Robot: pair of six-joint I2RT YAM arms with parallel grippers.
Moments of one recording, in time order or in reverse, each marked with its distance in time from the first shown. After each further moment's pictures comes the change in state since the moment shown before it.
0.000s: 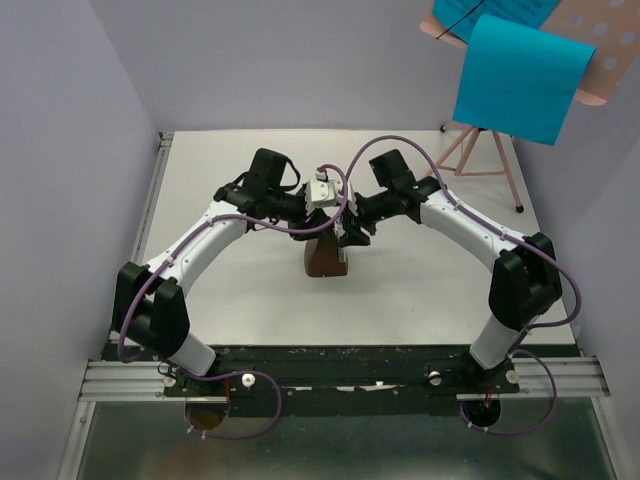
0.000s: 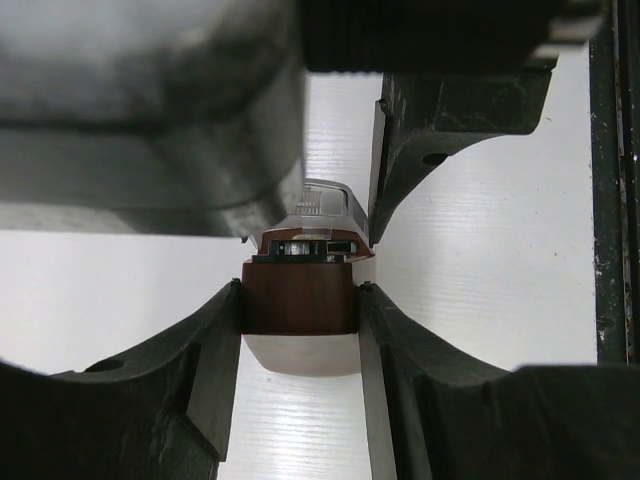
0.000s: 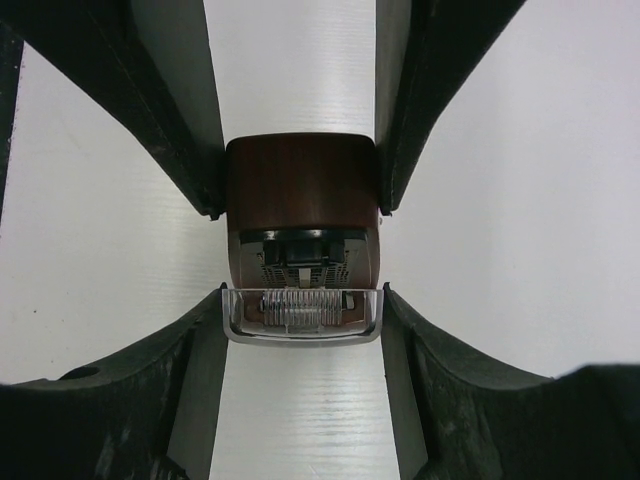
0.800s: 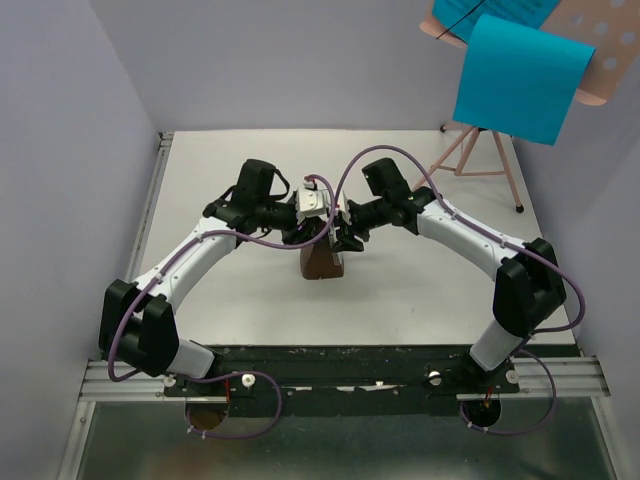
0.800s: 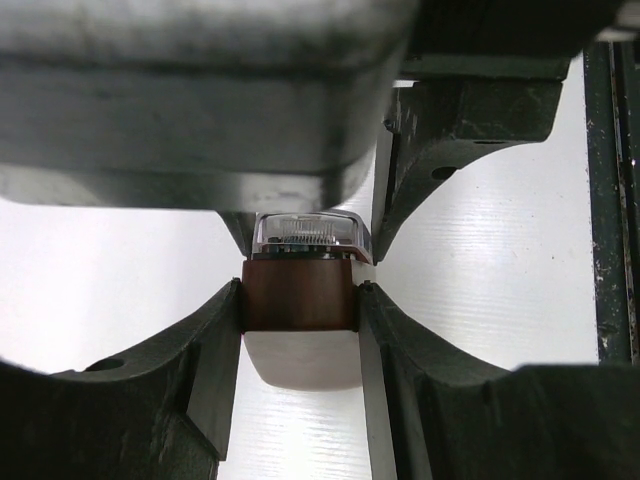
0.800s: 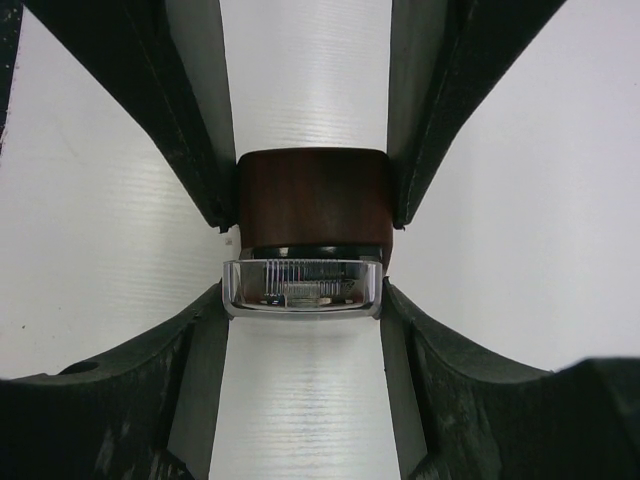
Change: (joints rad) left arm 0.027 -0.117 -0.163 0.140 0.050 -0.025; right arm 0.062 -0.041 -0.071 0.102 0.039 0.002
